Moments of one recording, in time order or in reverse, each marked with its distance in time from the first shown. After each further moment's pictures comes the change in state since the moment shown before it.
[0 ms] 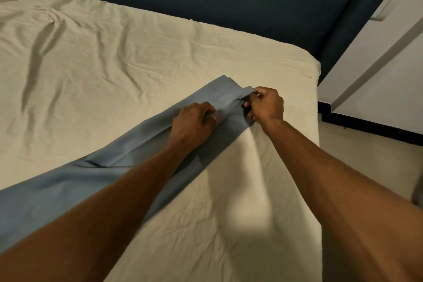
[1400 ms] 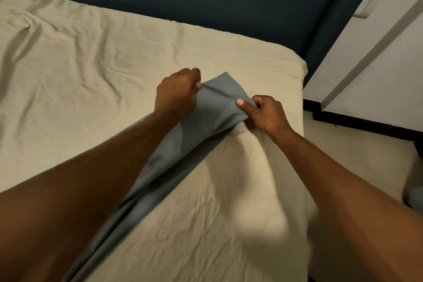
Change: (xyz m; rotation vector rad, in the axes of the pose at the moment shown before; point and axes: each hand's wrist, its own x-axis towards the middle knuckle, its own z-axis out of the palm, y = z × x) left_hand 0.076 0.015 -0.014 0.239 0.291 0.249; right_hand 0.007 0.028 -0.048 -0.152 -0.147 -0.139
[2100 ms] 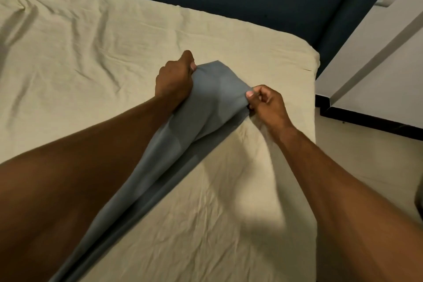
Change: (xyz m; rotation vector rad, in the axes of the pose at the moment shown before) left_hand 0.019 -0.024 0.021 -0.140 -0.052 -0.284; right_hand 0.012 0.013 0.024 0.332 0.034 -0.044
